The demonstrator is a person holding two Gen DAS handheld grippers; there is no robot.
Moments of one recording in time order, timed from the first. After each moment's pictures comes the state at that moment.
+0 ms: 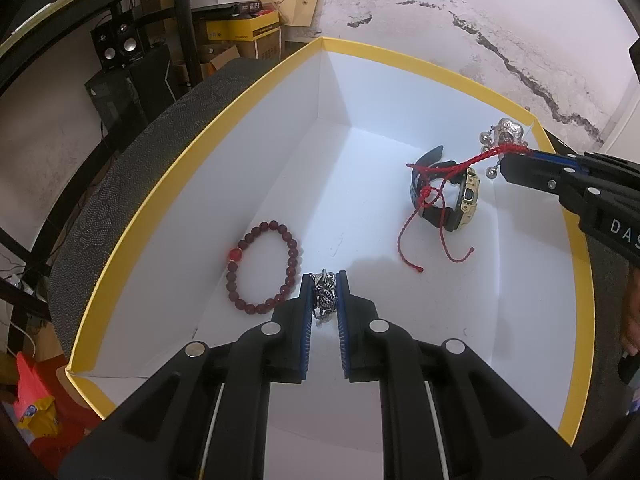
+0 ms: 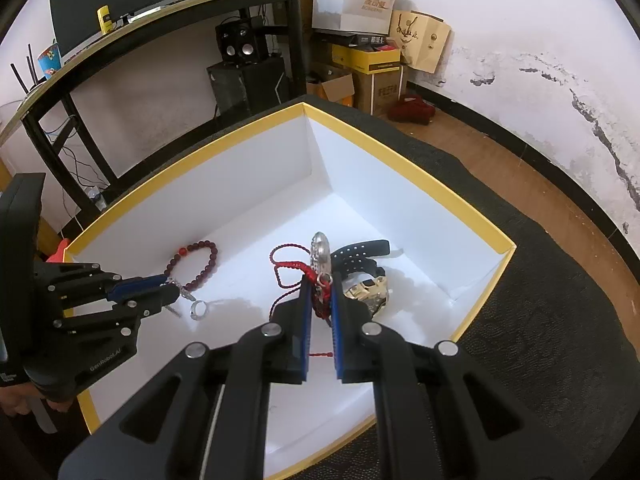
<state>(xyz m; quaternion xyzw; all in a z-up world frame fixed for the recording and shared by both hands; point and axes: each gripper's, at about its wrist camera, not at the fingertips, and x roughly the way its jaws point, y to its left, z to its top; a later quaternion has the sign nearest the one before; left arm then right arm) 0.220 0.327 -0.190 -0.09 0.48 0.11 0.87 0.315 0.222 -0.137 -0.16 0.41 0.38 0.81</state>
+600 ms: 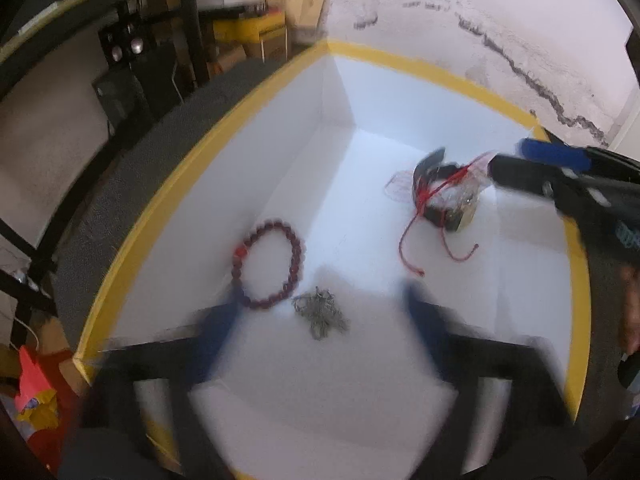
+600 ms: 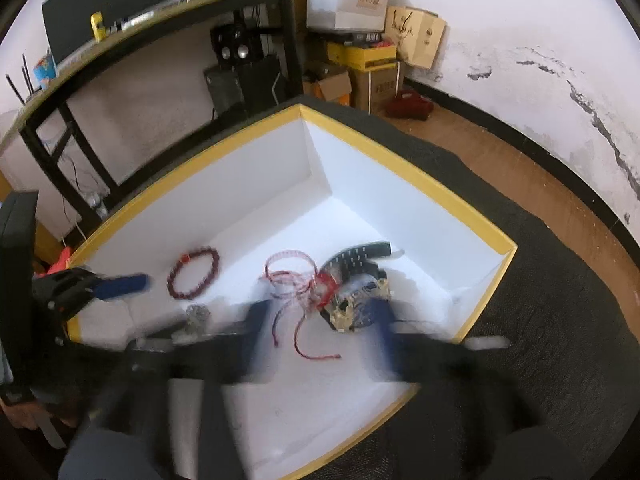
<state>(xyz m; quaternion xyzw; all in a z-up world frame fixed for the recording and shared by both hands) 0.213 0.322 -0.178 -0.08 0.47 0.13 0.87 0.320 0.220 -0.129 -0.14 0.41 0.38 0.82</state>
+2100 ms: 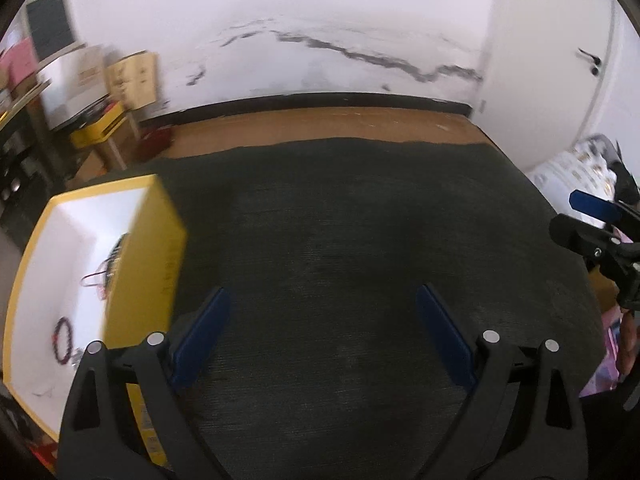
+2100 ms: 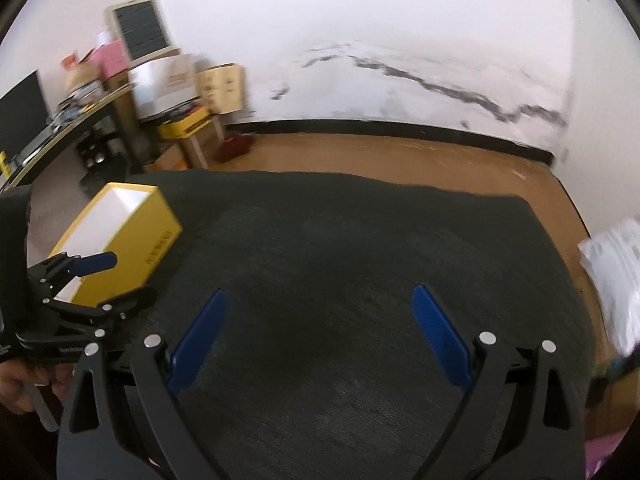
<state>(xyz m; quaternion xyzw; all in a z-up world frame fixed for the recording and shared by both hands) 0.237 0.004 -0.121 0.03 0.42 -0.09 0.90 0.231 -0.204 -0.084 0.01 0.38 0.13 0.91</state>
